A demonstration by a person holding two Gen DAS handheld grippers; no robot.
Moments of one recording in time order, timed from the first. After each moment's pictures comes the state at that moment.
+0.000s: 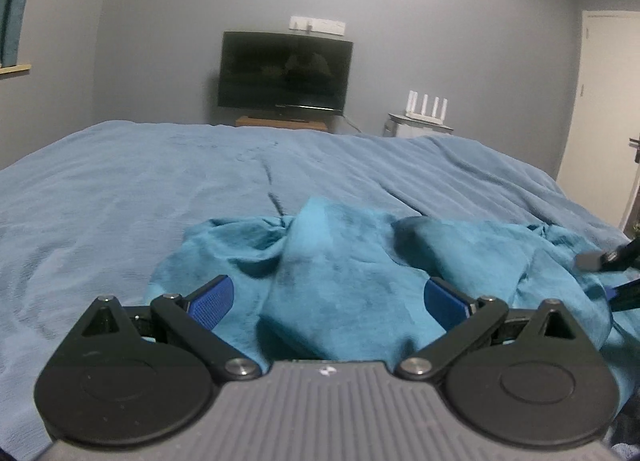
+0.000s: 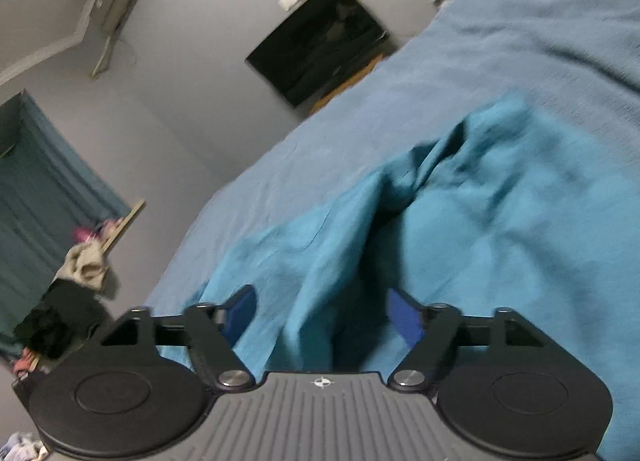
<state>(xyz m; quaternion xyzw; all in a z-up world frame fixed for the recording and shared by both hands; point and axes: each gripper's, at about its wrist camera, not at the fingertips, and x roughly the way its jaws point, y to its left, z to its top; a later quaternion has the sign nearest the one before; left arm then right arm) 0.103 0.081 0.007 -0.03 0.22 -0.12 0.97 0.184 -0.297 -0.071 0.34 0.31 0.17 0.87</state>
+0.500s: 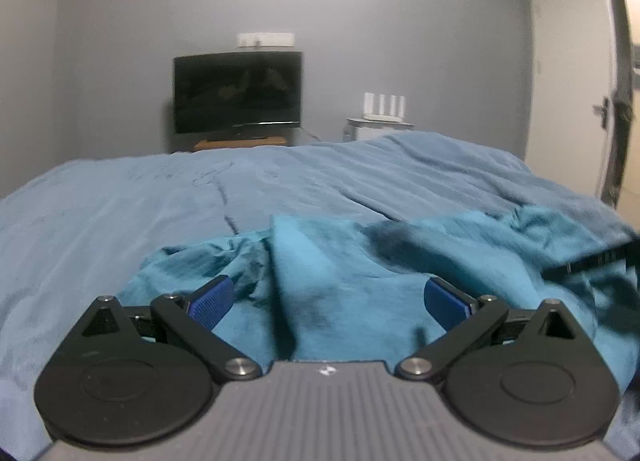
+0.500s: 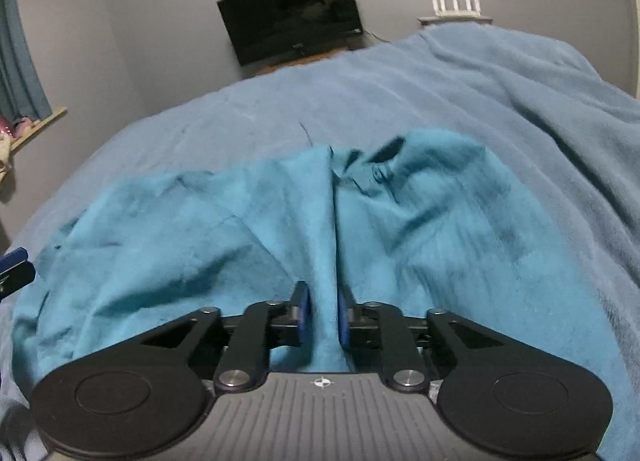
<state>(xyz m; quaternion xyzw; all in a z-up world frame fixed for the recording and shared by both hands) 0.119 0.047 -0.003 0.03 0.19 -0.18 0.97 0.187 -0.285 -0.059 0.14 0.33 0.04 0.93</state>
